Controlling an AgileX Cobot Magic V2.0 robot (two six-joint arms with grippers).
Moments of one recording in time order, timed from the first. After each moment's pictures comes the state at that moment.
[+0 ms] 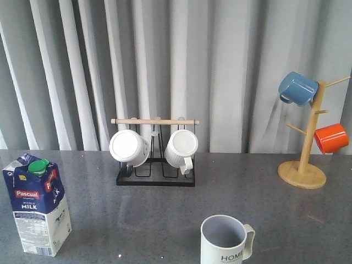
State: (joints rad) left arm 0.05 1.14 -1.61 -0.35 1.07 0.20; right arm 0.25 0.53 -0.28 0.31 0.27 -0.52
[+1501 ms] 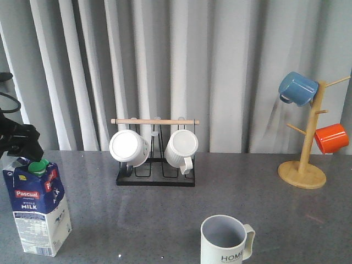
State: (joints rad) left arm 0.05 1.72 -1.91 -0.18 1.27 0.20; right arm 0.25 0.53 -0.28 0.34 0.27 -0.52
